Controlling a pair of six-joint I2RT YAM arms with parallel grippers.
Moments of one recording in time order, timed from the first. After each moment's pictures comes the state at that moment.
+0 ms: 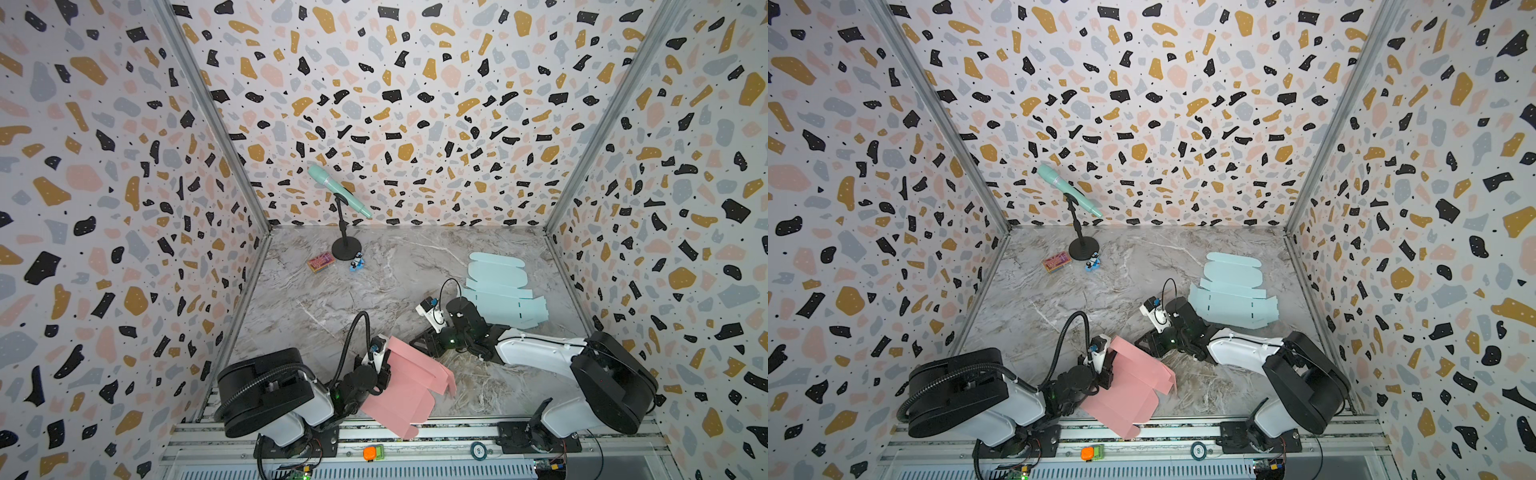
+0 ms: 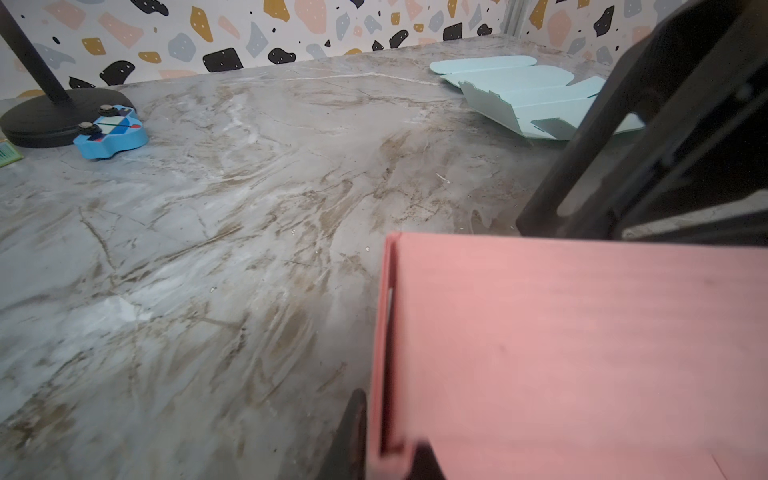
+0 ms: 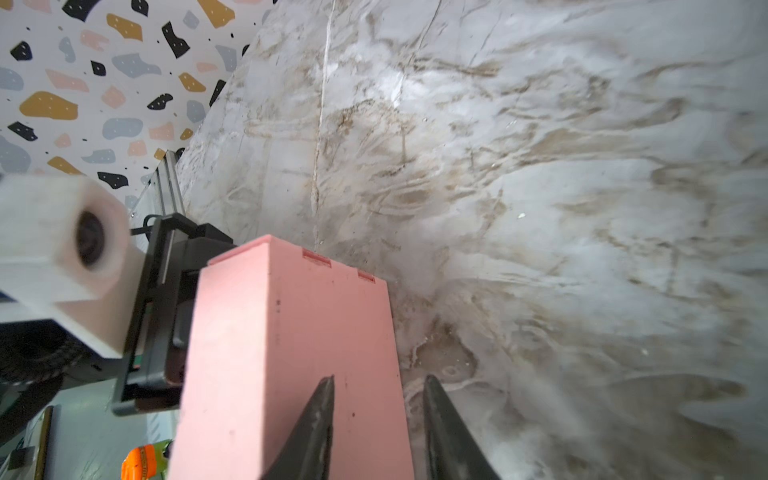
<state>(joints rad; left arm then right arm) -1.09 1.53 0.06 1.06 -0.52 -0.25 0.76 1.45 0.65 0.12 -0.49 0.31</state>
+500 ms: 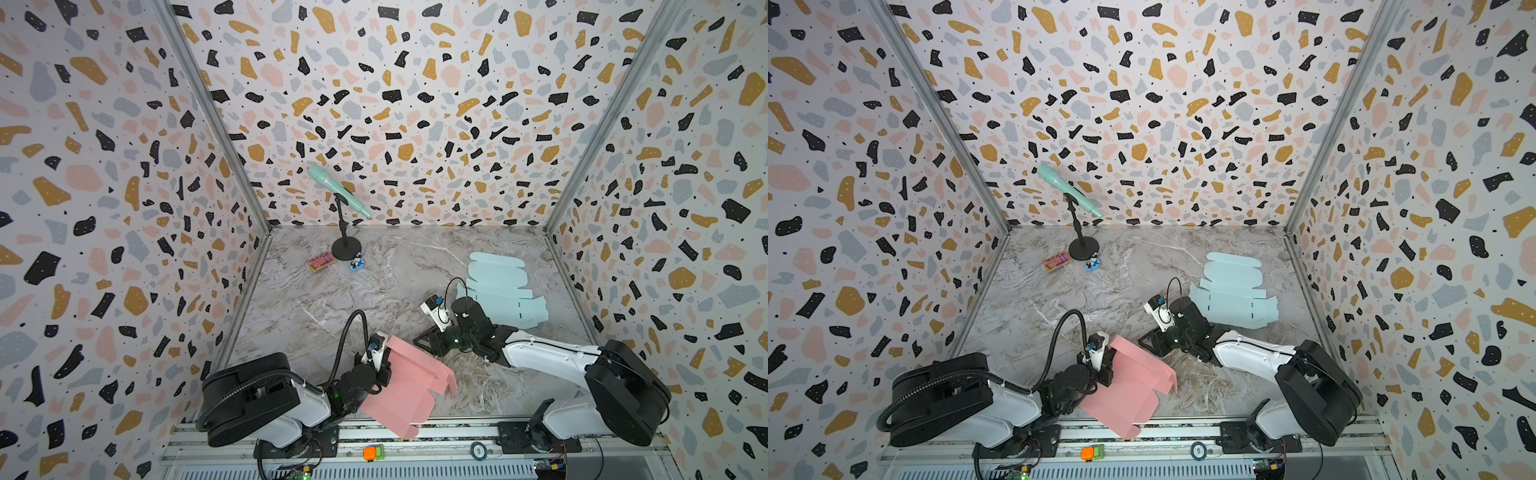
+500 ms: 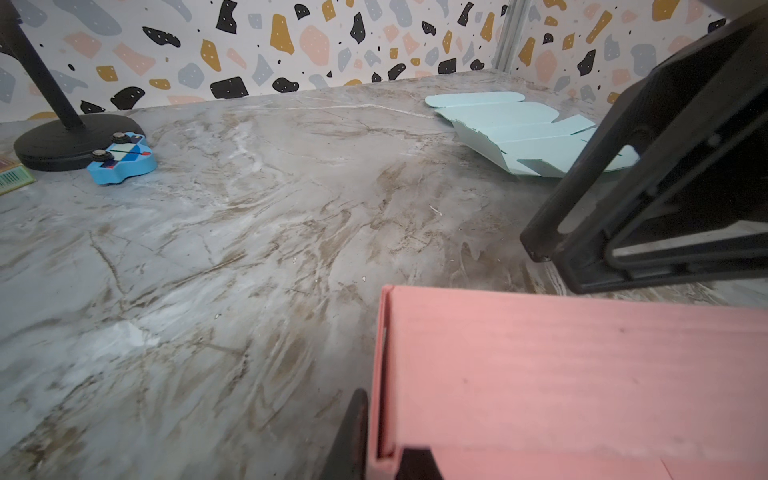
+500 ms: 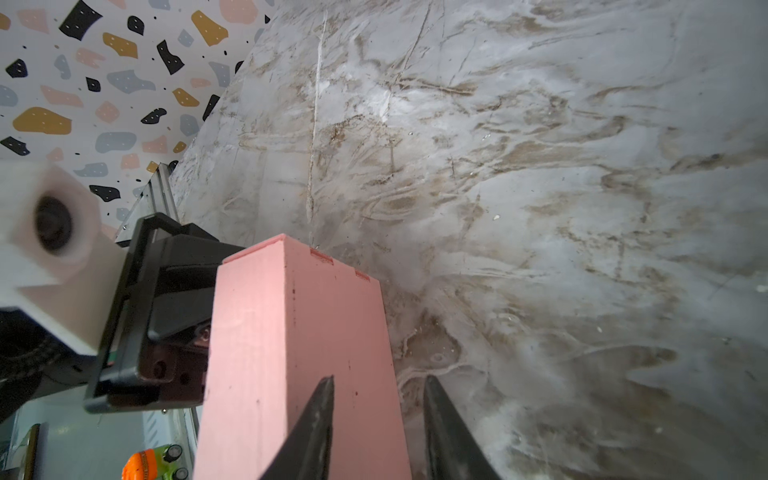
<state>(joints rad) -1.09 1.44 0.07 1.03 -0.52 -0.24 0.76 1.39 0.63 0.08 -0.46 0.32</state>
